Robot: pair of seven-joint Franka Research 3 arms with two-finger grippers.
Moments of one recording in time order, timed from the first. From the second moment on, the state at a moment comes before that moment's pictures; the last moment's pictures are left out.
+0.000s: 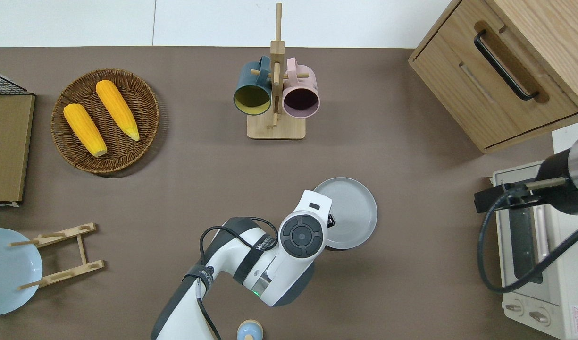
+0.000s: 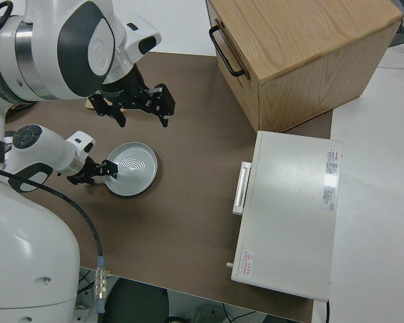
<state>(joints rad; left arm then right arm) -0.73 0.37 -0.05 -1.99 -0.09 2.43 -1.07 -0.03 -0.02 0.14 -1.48 0.00 1.33 0.02</state>
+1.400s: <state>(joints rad) -0.43 0.00 -0.03 -1.96 -0.15 1.81 -0.47 -0.03 -0.02 0.14 -1.48 0.00 1.33 0.02</state>
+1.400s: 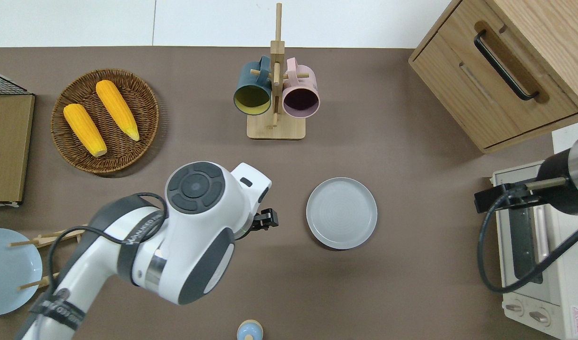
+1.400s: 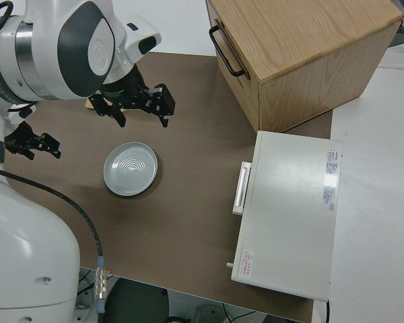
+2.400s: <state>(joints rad) -0.19 -0.03 0.04 -1.70 -0.02 1.48 -0.01 -0.03 -0.02 0.14 -1.48 0.00 1.33 0.02</state>
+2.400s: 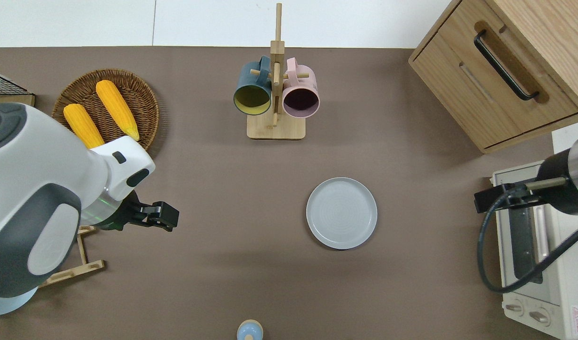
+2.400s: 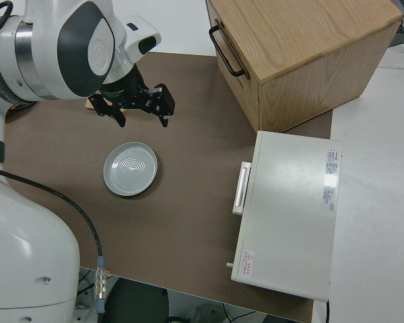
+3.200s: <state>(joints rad) -0.15 -0.03 0.18 -1.60 -0.01 1.48 0.19 -0.03 -0.02 0.14 -1.48 0.00 1.33 0.02</state>
